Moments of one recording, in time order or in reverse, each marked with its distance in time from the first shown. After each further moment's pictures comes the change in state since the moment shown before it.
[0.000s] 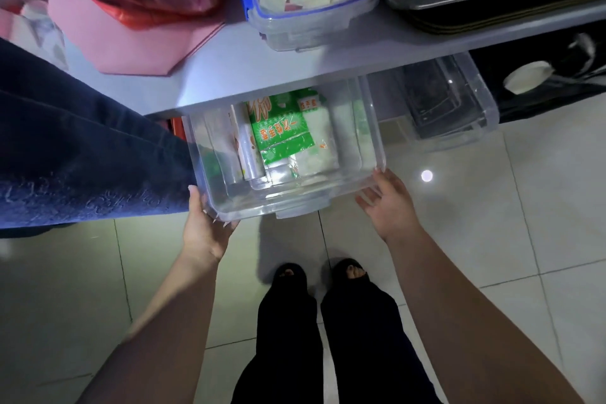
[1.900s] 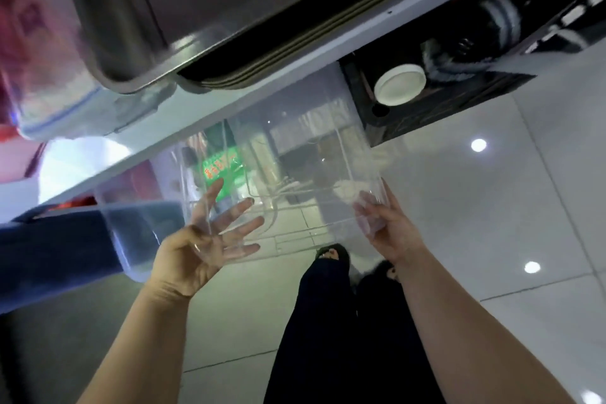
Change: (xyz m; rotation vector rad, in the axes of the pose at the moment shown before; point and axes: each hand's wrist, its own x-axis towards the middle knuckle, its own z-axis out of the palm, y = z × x) left_hand -0.075 -0.057 0.205 0.354 -0.449 -0.052; right_hand 0.126 -0.056 -0.178 0.475 -0.373 0.246
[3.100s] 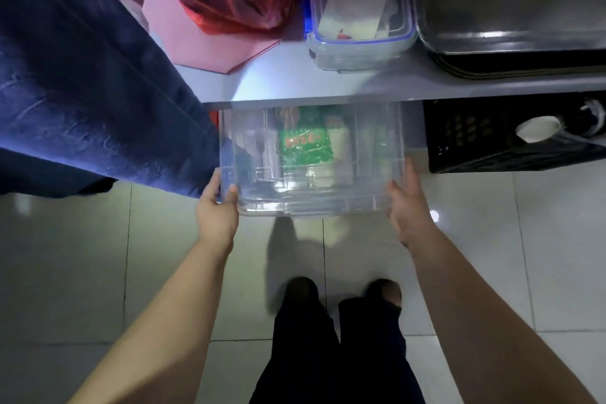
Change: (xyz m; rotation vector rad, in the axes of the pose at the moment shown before) left_hand -0.061 -0.016 -0.212 0.320 0.755 0.422; right_hand -0.039 0.134 0.181 -1.099 0.264 -0.350
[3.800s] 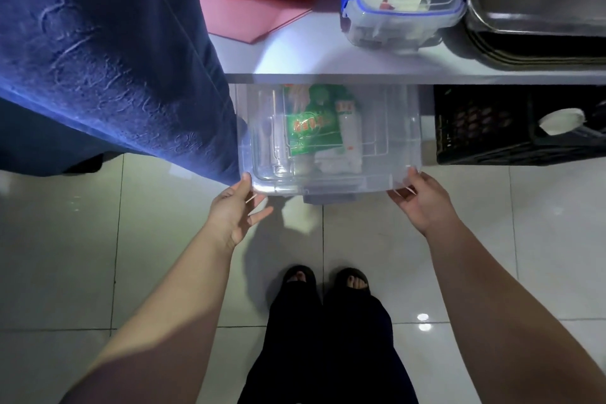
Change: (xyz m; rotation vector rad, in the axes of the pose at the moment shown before) left_hand 0.011 -0.028 -0.010 -0.466 -0.271 -0.572; right_hand 0.011 0.017 -0.007 0.308 0.022 0.168
